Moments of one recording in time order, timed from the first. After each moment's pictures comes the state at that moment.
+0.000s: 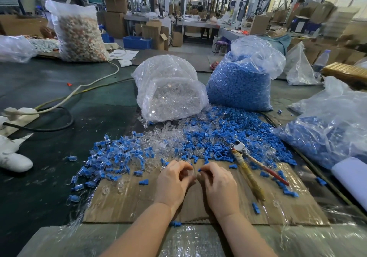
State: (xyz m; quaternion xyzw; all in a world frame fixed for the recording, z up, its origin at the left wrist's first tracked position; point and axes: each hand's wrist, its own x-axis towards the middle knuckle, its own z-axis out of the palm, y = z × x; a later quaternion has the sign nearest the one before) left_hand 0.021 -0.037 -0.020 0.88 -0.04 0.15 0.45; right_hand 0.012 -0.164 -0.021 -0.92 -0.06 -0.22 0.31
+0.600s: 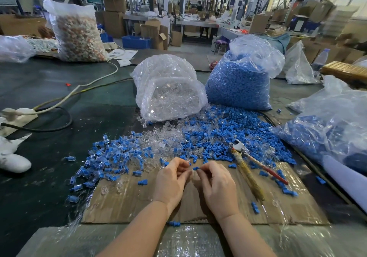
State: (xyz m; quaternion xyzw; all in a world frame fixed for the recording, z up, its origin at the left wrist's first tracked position) left_hand 0.020 -0.036 -0.016 0.83 -0.02 0.09 0.54; right_hand 0.008 -0.163 -0.015 -0.90 -0.10 -0.25 0.33
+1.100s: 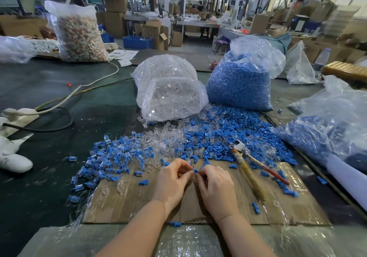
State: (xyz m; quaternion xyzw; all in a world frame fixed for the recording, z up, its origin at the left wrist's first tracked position) left_hand 0.021 -0.033 -0.015 0.81 -0.02 0.04 0.58; right_hand 0.011 -0.161 -0.020 -0.92 -0.12 -0.28 0.24
